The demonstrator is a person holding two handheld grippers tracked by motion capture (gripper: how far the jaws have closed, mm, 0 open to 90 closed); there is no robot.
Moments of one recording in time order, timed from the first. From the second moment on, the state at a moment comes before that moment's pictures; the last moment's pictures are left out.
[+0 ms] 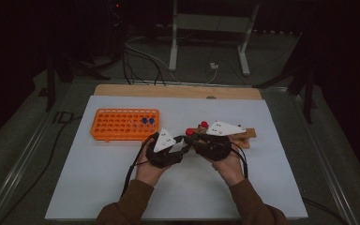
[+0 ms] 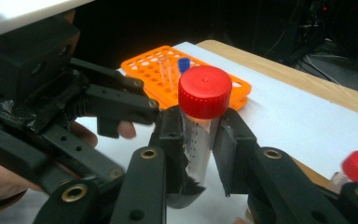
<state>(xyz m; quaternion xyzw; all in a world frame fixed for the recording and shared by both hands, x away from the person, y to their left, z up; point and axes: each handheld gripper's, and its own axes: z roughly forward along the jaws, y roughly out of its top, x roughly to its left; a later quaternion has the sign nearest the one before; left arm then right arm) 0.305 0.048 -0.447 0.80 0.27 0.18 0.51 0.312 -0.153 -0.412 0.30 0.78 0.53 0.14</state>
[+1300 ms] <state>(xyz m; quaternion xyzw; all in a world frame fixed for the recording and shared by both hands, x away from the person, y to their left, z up) 0.356 0.200 -0.470 0.68 0.47 0.31 0.46 0.302 -0.221 -0.420 0.36 0.76 0.51 0.20</state>
